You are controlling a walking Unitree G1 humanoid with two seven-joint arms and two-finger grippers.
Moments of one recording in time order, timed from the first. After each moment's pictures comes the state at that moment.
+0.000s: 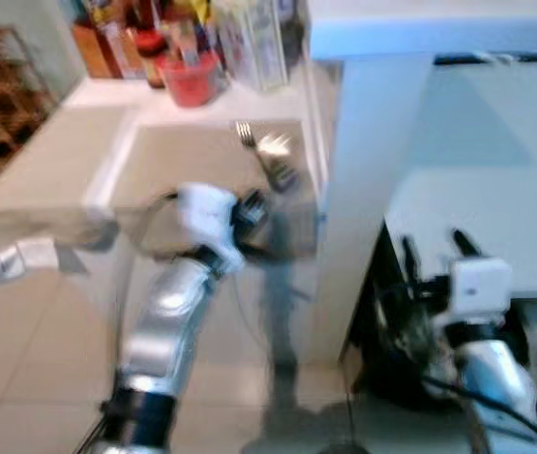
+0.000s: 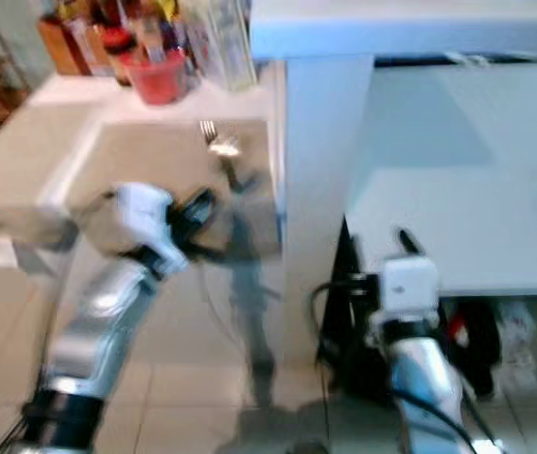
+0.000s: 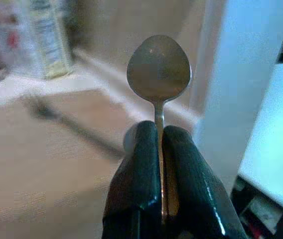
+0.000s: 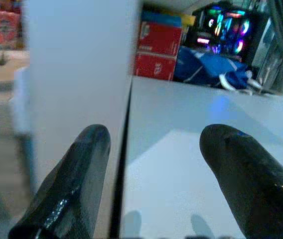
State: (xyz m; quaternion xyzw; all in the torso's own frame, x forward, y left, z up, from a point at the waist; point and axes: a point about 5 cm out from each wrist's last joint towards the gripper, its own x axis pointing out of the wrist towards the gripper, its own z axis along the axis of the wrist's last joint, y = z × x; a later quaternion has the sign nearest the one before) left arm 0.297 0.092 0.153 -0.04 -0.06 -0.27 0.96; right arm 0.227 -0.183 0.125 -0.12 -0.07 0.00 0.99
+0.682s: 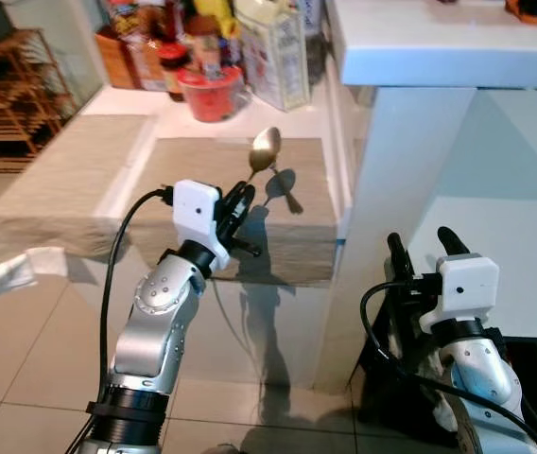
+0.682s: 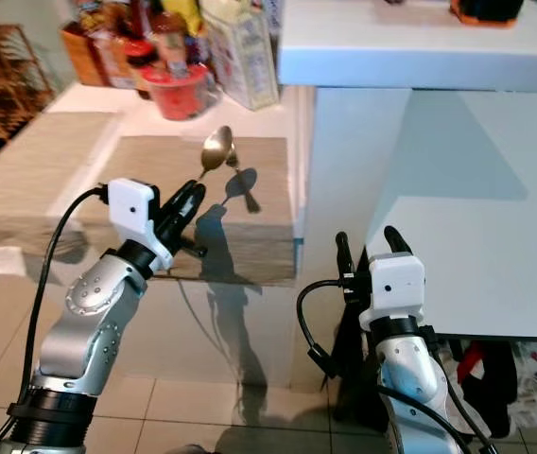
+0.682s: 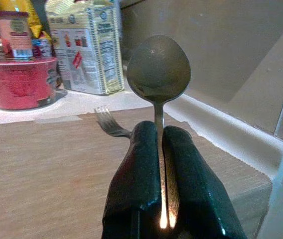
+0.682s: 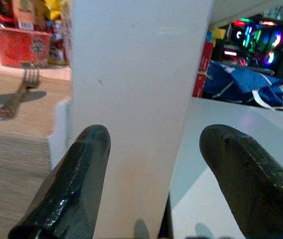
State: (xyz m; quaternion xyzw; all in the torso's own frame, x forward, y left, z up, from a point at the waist) left arm 0.300 0.114 0.156 -0.03 -0.07 -0.22 0.97; right arm 0.229 -0.172 0.126 -0.11 -0.07 0.02 0.99
